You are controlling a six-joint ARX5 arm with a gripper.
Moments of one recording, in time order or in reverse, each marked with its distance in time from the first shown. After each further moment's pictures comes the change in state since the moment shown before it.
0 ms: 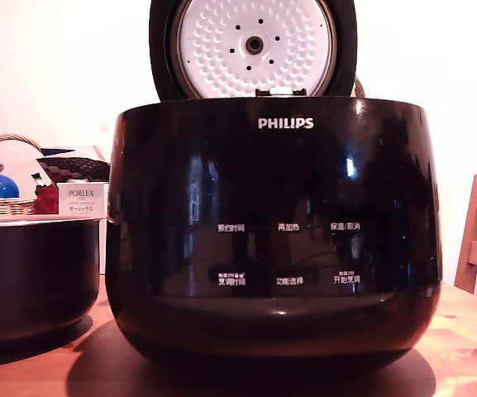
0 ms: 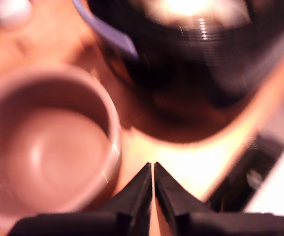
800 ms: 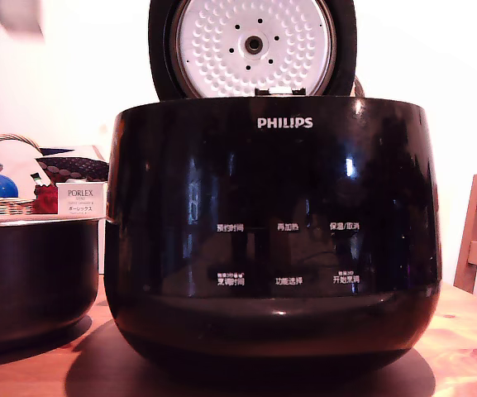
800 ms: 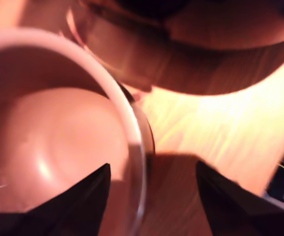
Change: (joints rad) arm 0.030 0.449 0.000 0.168 -0.143 0.340
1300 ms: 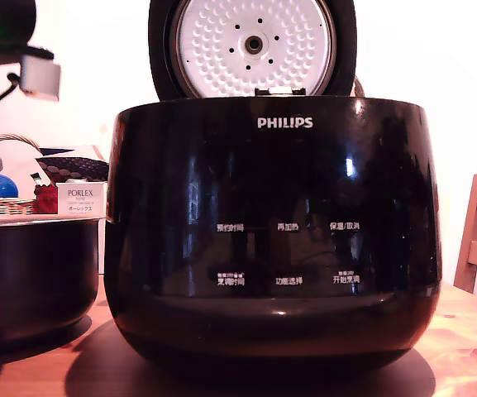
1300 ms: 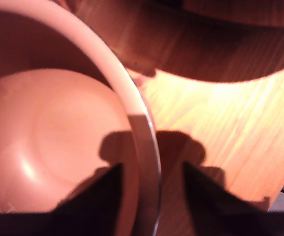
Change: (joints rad) arm 0.031 0.111 0.000 0.023 0.003 0.012
